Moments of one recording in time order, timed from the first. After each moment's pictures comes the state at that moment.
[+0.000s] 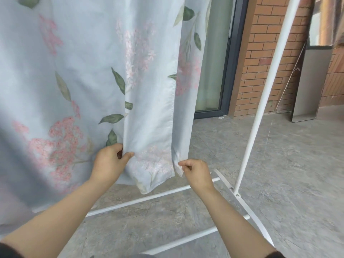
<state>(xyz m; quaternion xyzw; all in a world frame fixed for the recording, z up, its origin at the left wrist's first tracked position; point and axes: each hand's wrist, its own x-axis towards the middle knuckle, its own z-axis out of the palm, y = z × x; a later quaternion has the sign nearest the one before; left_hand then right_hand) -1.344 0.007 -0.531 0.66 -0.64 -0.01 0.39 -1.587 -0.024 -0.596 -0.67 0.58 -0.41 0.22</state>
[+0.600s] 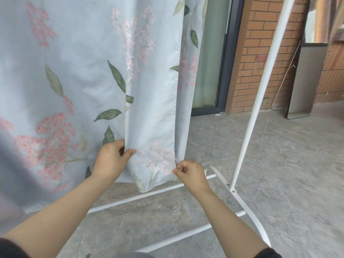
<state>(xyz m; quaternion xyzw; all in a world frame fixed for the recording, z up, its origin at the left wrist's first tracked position) -1.358 0.001 -0.534 0.64 -0.65 -0.04 0.40 -1.588 -0.024 -0.617 -0.67 0.56 -0.42 0.25</state>
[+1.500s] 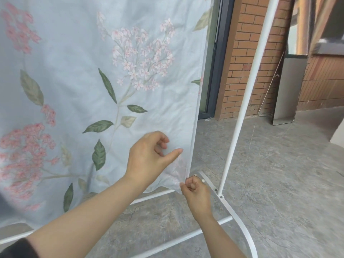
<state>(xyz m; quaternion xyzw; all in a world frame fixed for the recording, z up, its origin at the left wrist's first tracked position) -1.476 0.025 -0.498 0.52 -0.70 -0.07 0.49 -1.625 0.011 -0.644 -0.53 0.55 -0.55 0.34</state>
